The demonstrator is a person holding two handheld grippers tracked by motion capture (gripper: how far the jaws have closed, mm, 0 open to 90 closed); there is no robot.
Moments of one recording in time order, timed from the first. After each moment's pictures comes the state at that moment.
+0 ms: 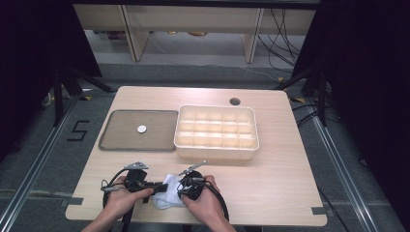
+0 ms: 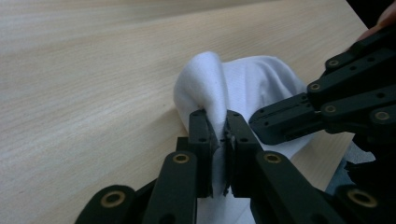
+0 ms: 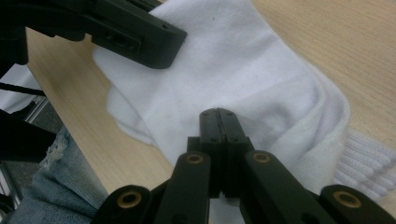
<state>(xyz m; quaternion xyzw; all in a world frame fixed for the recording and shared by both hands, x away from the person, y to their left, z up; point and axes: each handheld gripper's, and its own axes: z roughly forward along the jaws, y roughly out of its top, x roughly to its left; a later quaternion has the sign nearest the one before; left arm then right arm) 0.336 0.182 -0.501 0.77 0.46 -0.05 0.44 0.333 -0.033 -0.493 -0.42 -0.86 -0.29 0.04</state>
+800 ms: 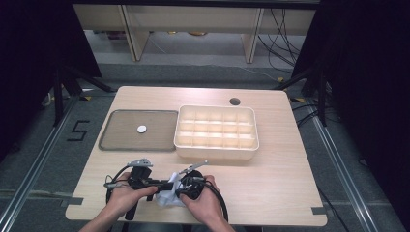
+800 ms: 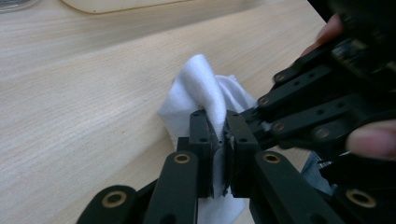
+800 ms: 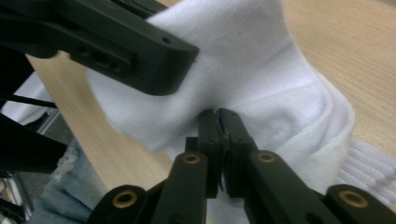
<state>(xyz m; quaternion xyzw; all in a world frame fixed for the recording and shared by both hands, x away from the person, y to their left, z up) 0.338 0.170 -0.484 0.78 0.43 -0.07 0.45 0.333 -0.034 -0.491 -0.43 -0.84 -0.32 0.04</state>
